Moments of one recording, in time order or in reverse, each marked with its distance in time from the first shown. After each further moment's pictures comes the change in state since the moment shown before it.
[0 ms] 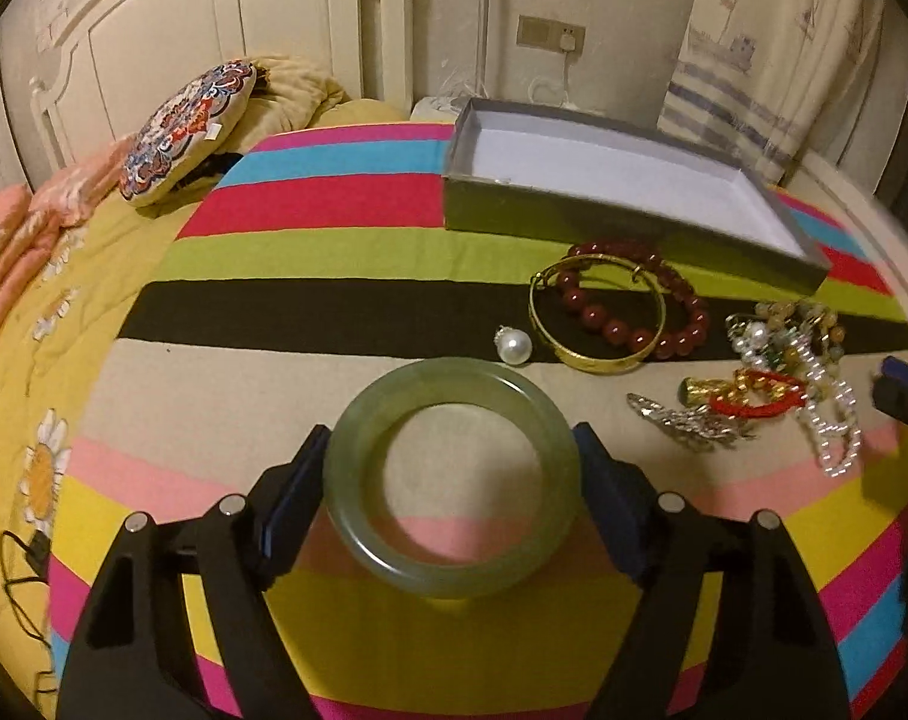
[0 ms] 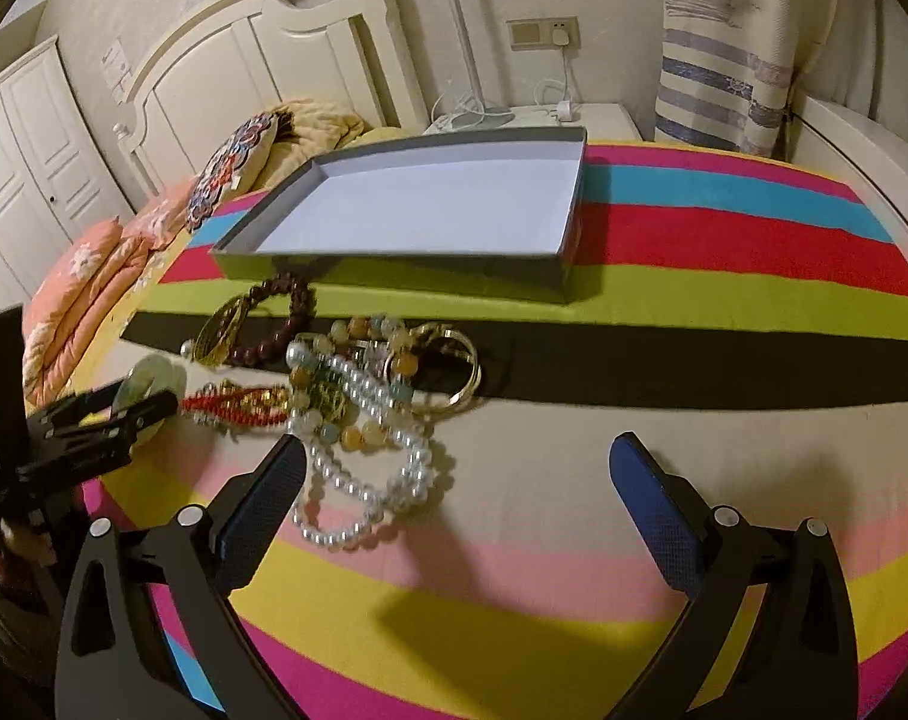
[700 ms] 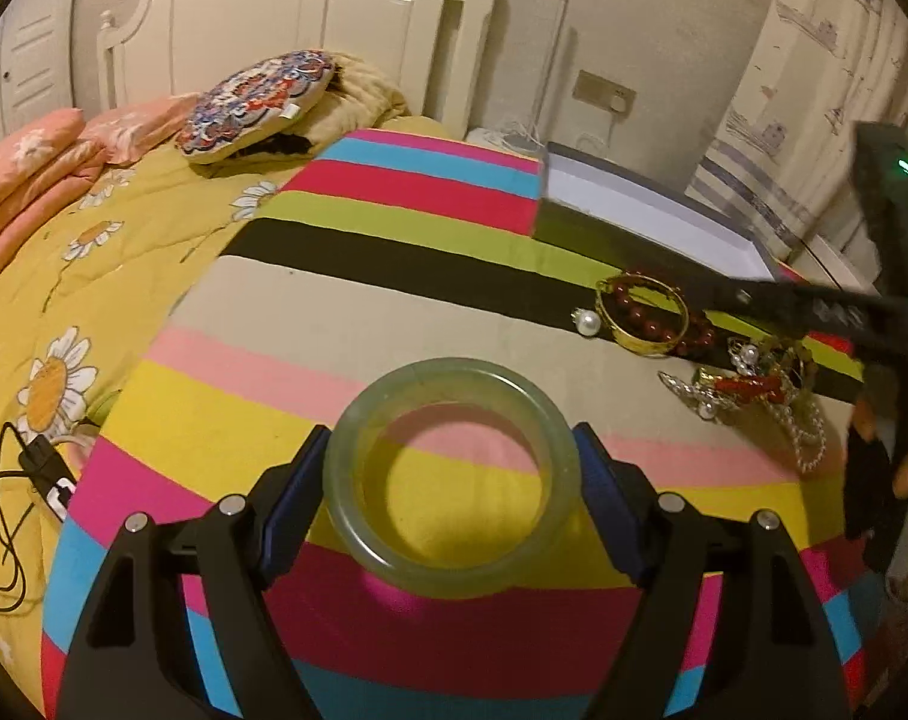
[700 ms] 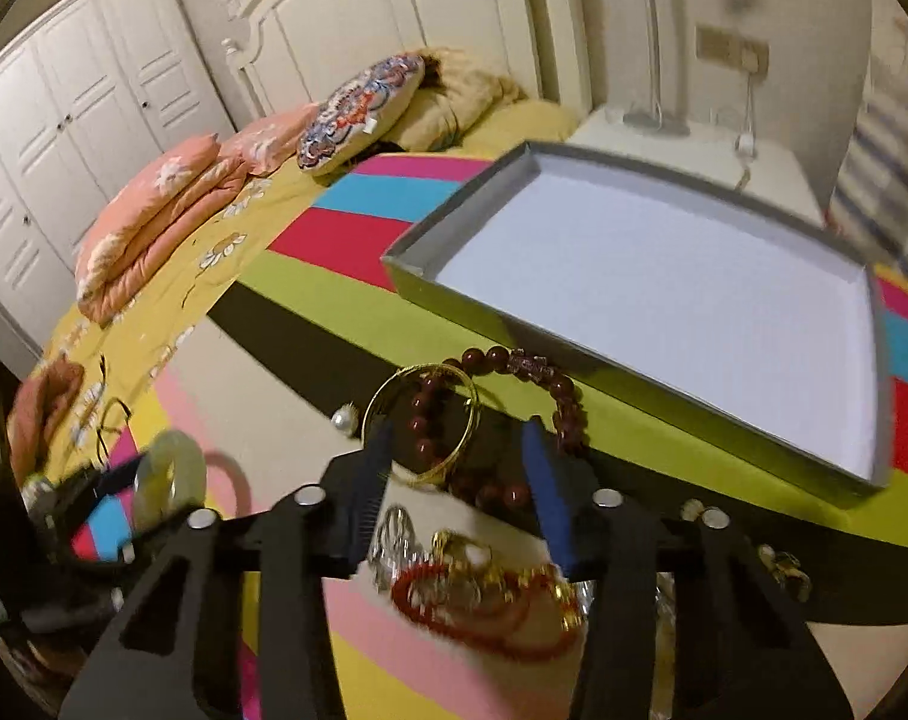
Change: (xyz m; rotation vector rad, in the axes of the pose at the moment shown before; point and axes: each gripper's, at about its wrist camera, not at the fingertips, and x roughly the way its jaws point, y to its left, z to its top) left arm -0.051 0.049 -0.045 -0.172 -0.078 -0.013; right arm 0.079 0.124 0.066 -0.216 0.139 0.194
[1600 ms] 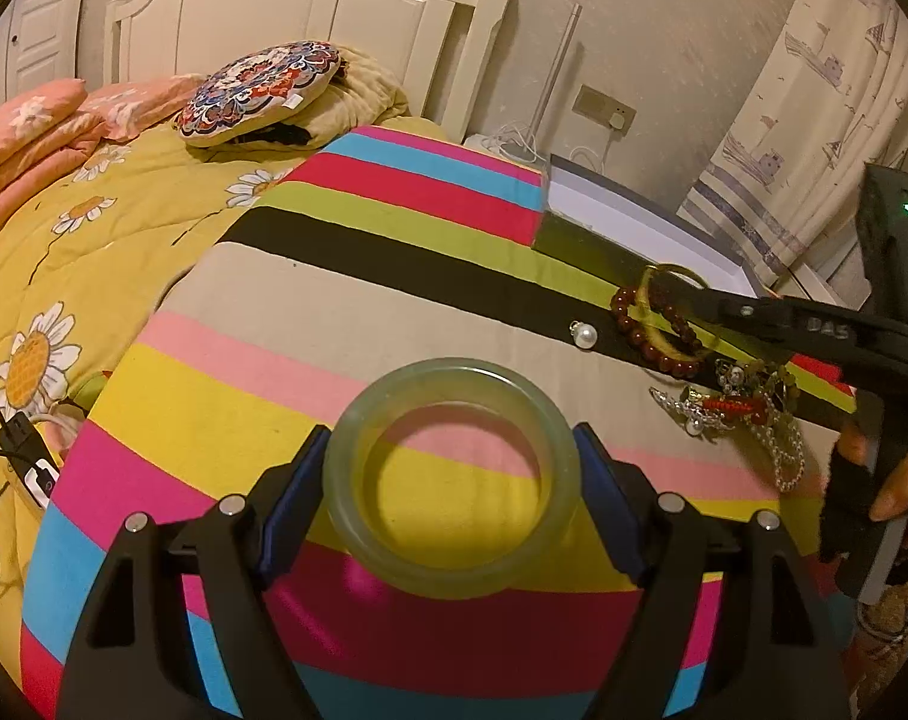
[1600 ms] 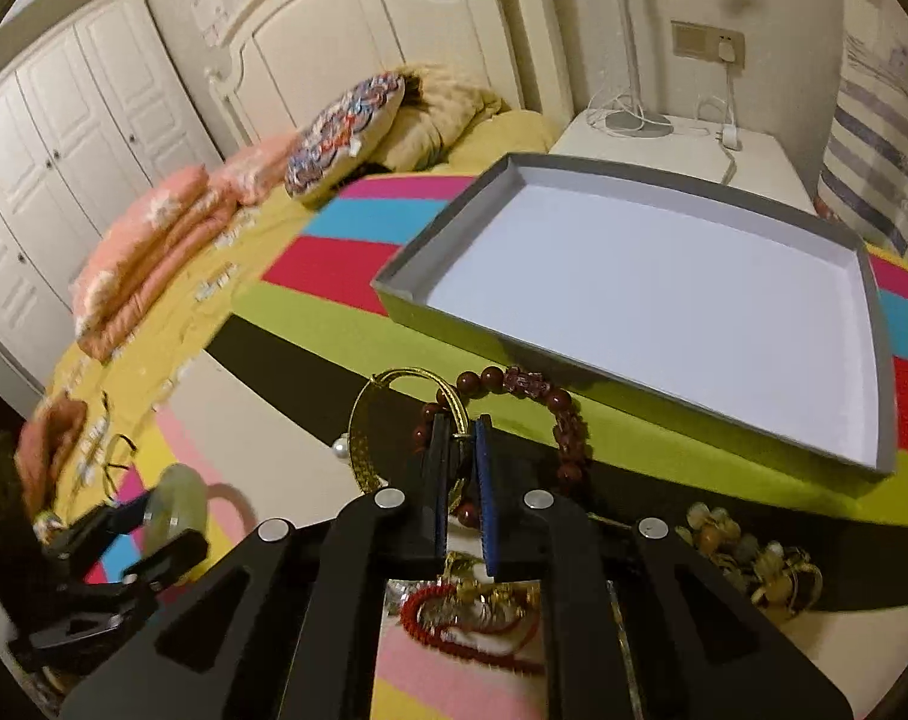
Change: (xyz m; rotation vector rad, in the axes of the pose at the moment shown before) left arm 0.001 0.009 0.001 -0.065 -0.015 -0.042; right arm -0.018 -0.007 -0.009 0.056 -0.077 0.005
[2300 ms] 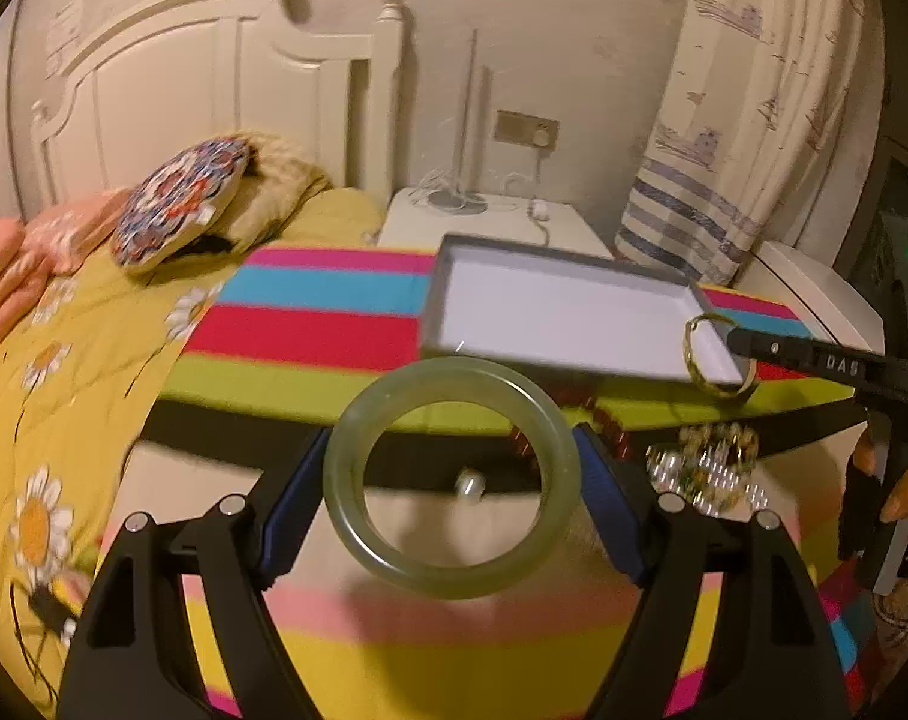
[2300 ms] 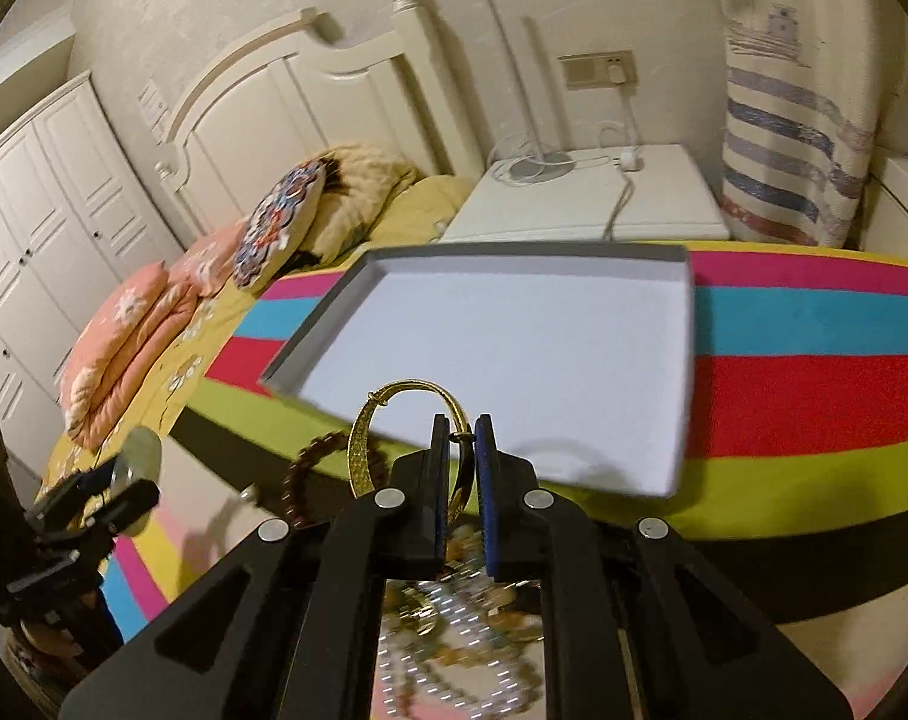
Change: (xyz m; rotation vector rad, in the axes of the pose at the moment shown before) left arm 0.009 -0.084 0.078 0.239 -0.080 -0.038; right arm -0.058 -0.097 0.012 0.135 -0.141 -0.085
